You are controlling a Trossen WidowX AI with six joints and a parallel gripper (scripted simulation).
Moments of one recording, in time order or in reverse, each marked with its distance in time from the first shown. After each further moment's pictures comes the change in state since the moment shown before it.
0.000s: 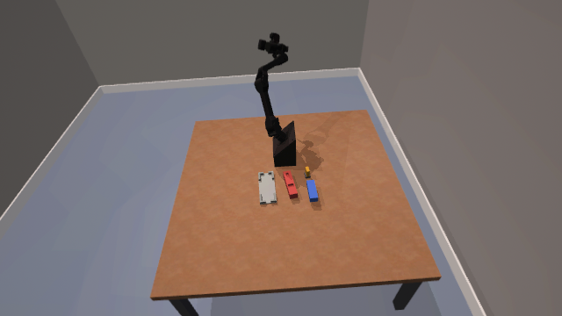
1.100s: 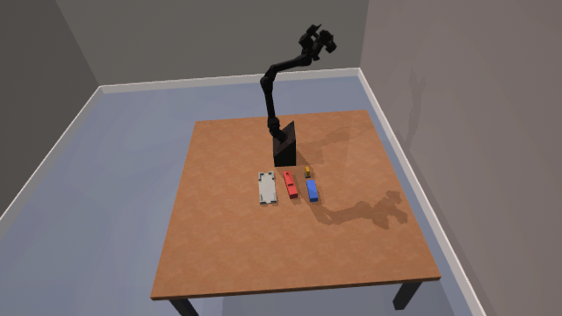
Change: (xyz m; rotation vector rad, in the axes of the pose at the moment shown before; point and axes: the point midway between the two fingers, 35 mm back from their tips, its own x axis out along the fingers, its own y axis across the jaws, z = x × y) arm -0.429 -0.076 0.118 0.139 -1.056 -0.744
